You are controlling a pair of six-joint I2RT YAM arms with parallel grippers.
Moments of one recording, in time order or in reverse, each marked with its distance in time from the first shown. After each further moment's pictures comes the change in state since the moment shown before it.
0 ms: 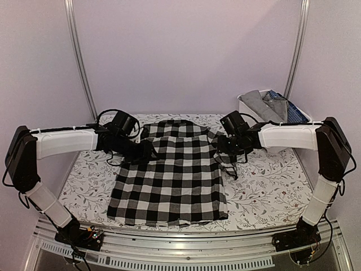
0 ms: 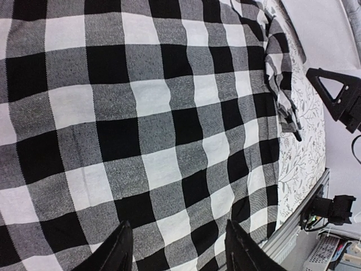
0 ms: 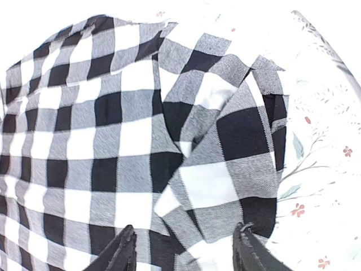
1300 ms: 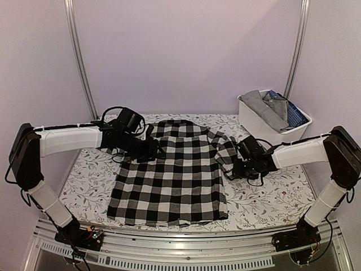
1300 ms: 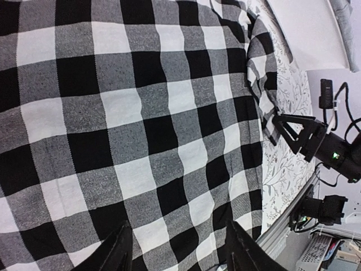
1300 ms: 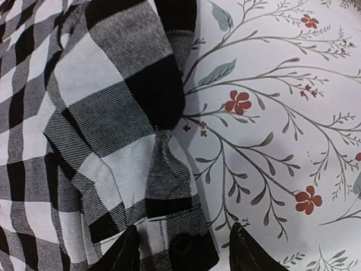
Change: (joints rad) left arm -0.031 0.042 0.060 0.014 0.014 -0.034; right arm -0.043 -0.177 -0.434 0.127 -0.065 0.116
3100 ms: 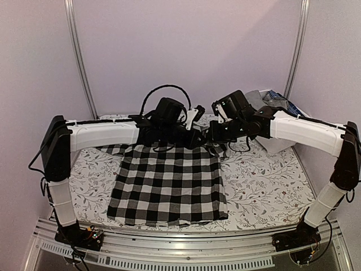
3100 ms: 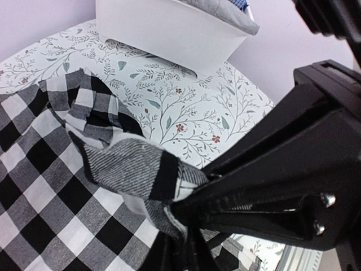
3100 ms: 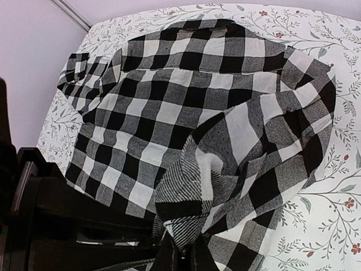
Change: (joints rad) left arm -0.246 0.307 0.413 0.222 -0.080 0.379; right arm 0.153 0.036 0.595 -0.287 -0.199 -0.172
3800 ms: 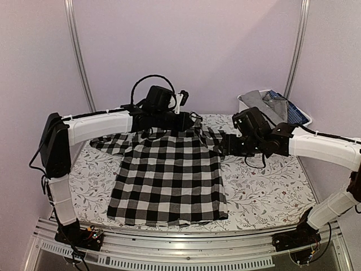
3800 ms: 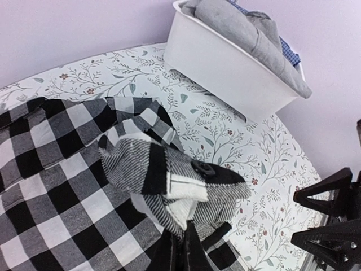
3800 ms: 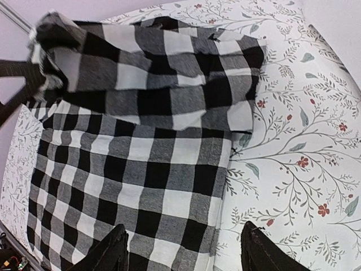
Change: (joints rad) left arm 0.105 0.008 0.081 -0.035 -0.104 -0.097; right arm 0.005 -0.219 -0.286 0.037 0.192 0.074
